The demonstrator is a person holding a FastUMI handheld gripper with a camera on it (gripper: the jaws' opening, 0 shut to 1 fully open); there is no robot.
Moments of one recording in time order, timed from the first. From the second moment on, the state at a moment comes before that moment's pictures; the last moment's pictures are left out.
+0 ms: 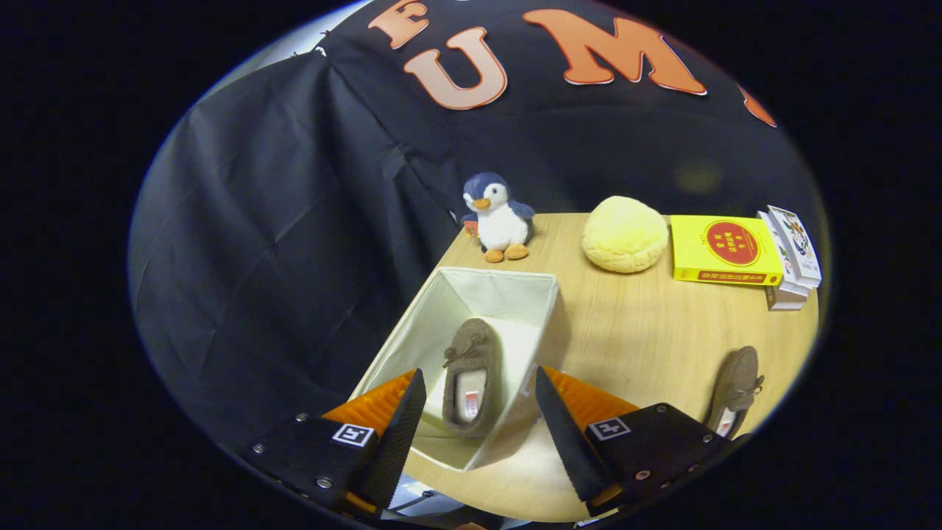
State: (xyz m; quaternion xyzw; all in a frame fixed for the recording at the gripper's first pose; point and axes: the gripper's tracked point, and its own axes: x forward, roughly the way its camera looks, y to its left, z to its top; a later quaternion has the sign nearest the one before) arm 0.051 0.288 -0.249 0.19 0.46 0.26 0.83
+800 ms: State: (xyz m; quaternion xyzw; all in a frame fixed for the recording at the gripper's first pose) arm 0.007 0.032 -0.356 0.14 0.49 0.08 0.86
